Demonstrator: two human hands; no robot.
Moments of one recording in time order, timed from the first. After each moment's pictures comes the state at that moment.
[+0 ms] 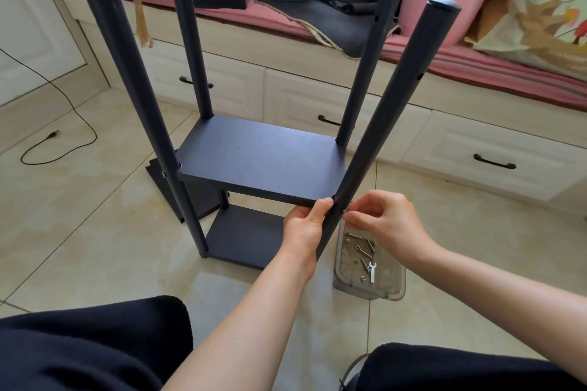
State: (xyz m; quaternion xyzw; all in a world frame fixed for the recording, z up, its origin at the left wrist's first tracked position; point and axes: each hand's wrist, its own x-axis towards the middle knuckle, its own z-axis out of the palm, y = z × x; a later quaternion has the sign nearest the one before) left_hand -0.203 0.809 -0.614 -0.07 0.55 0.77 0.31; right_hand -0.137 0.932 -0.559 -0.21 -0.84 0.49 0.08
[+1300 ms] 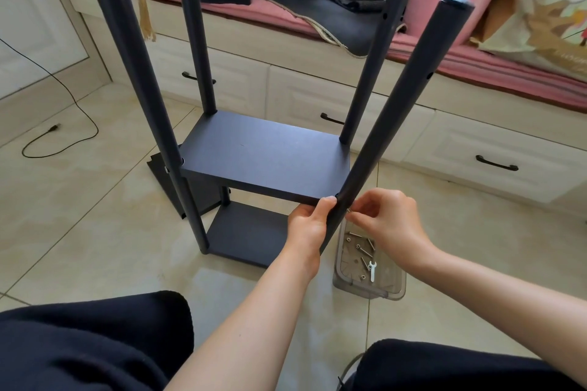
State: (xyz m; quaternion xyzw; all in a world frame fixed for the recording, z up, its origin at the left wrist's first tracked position) left_hand -0.202 0.811 -0.613 -0.07 0.56 0.77 0.31; right_hand -0.140 0.921 -0.555 -0.22 -0.91 0.34 0.12
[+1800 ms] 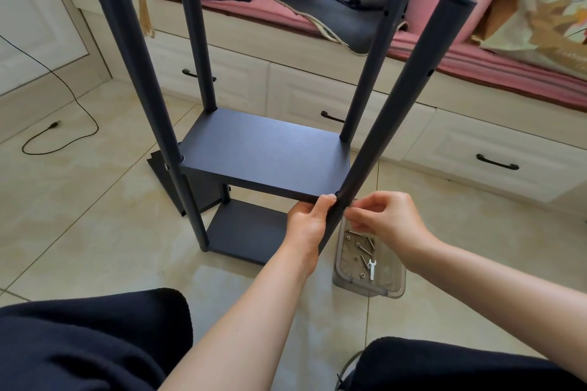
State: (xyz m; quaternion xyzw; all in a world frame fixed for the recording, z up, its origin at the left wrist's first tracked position) left_hand -0.205 0.810 -0.615 -0.05 0.57 0.76 0.31; right_hand -0.142 0.925 -0.557 -0.30 -0.80 0.51 0.06
